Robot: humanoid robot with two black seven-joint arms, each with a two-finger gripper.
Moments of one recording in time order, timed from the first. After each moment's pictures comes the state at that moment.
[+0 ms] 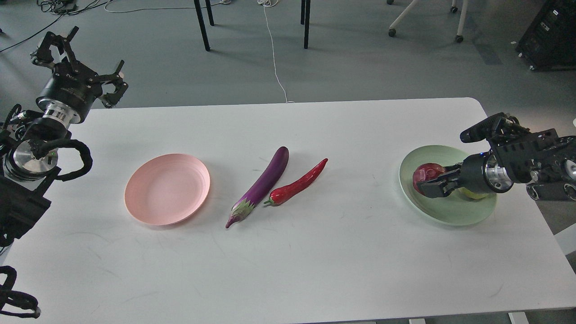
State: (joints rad) left arm -0.74 0.48 -0.89 -0.63 -0.14 -0.47 -0.21; right arm 1.60 -0.38 -1.38 1.13 -0.70 -0.19 0.45
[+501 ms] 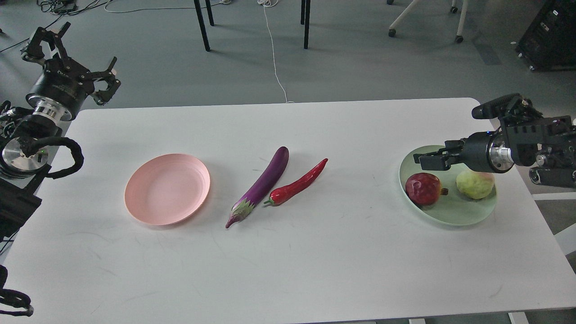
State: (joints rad) left arm -0.76 0.51 -0.89 -0.62 -0.12 -0.49 -0.19; right arm 1.61 -0.50 -1.14 1.05 -0.69 -0.19 0.45
